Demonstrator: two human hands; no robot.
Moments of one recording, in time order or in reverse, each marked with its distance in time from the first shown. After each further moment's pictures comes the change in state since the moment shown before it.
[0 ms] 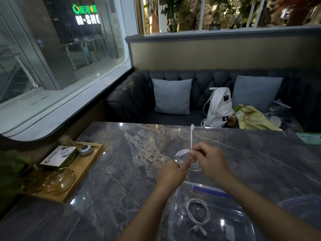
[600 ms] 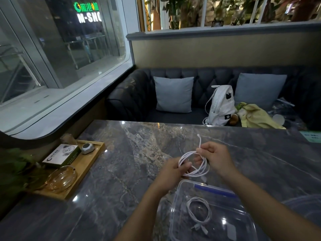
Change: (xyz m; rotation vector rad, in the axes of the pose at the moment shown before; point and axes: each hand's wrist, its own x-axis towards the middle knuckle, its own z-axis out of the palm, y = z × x) left_hand 0.002 -0.015 -0.003 -0.559 -0.251 0.187; right_hand 0.013 0.030 -0.001 0.479 0.007 0.389
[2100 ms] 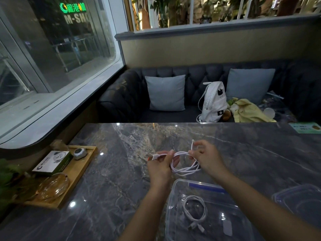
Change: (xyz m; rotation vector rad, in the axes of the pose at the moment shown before) left_hand 0.003 0.020 0.020 -0.609 0.577 -0.011; right_hand -0.006 0.002 0.003 -0.287 0.080 0.034
